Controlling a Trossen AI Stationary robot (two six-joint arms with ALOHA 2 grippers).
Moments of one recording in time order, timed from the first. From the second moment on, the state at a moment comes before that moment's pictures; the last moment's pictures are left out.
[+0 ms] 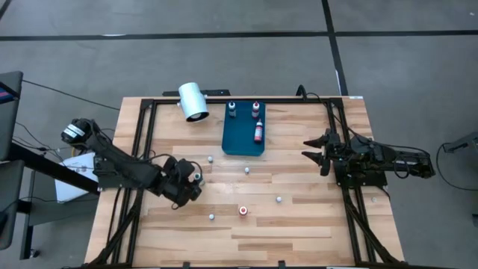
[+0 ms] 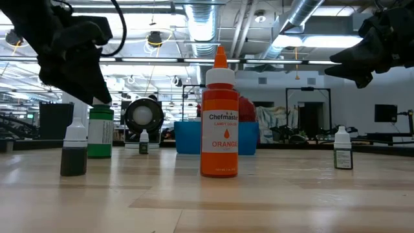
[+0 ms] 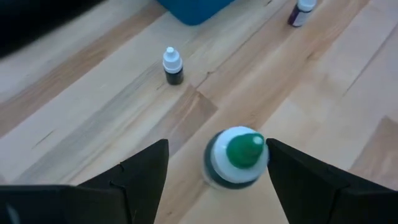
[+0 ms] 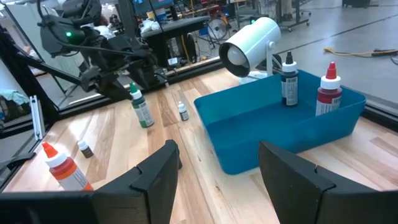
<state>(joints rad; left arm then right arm) -0.48 1.30 0.72 -0.61 -0.65 -1.13 -0.05 0.01 0.16 -0.32 0.15 0.21</state>
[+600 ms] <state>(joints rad) -0.40 1.30 0.72 -0.61 -0.58 -1.06 -0.05 0.01 0.16 -0.32 0.15 0.21</state>
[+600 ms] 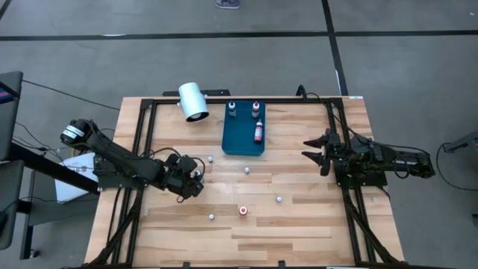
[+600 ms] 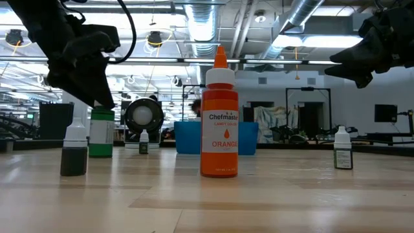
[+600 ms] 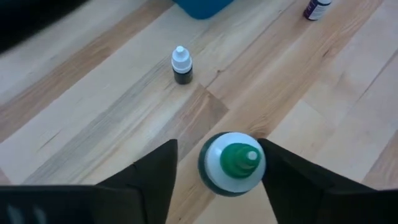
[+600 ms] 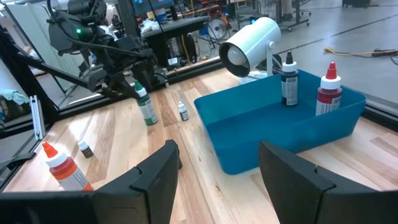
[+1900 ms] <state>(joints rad) -0.36 1.30 1.27 -1.01 -0.61 -0.88 -0.05 0.01 0.16 -0.34 0.15 0.21</state>
